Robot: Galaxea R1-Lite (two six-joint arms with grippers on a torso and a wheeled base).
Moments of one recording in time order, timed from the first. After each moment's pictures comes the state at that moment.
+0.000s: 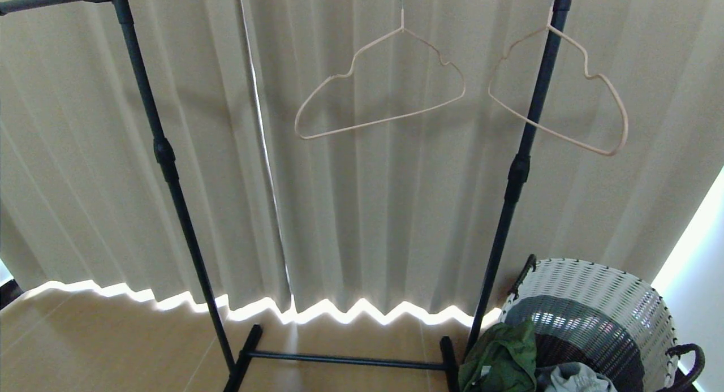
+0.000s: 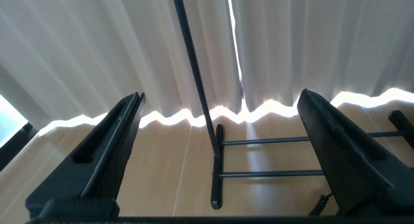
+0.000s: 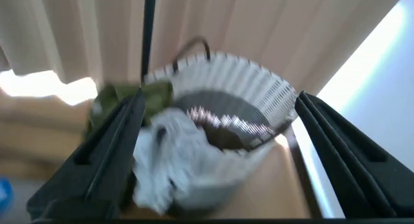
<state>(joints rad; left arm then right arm) -0.01 0.00 -0.03 0.12 0.05 0.23 0.02 0.14 -0.18 0.23 -0.09 -0.23</state>
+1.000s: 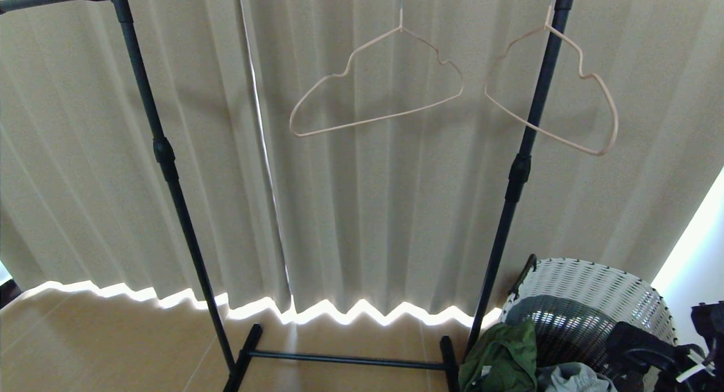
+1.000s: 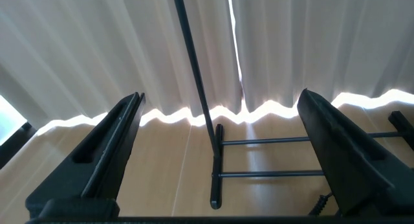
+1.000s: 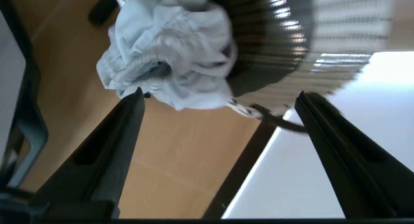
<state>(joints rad) -0.01 0.00 -0.03 0.12 0.06 0.23 0.03 1.44 -0.22 -0.19 -0.15 -0.66</state>
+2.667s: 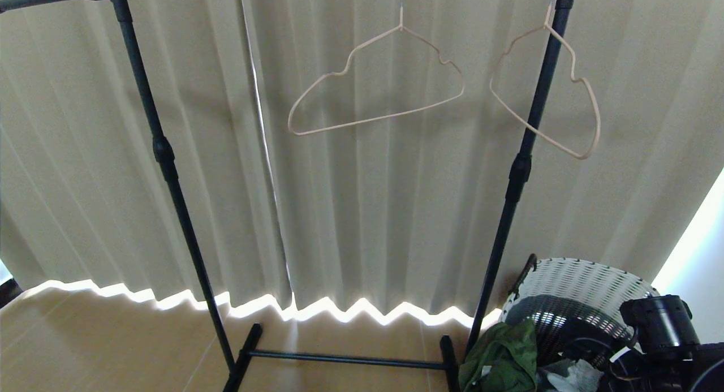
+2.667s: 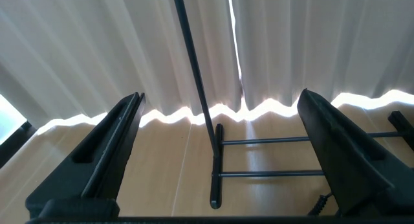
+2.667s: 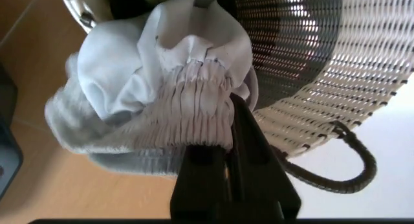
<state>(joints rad) -0.01 0.00 -0.03 0.12 0.06 0.23 0.02 1.85 -0.20 -0.58 -0.18 -0.67</state>
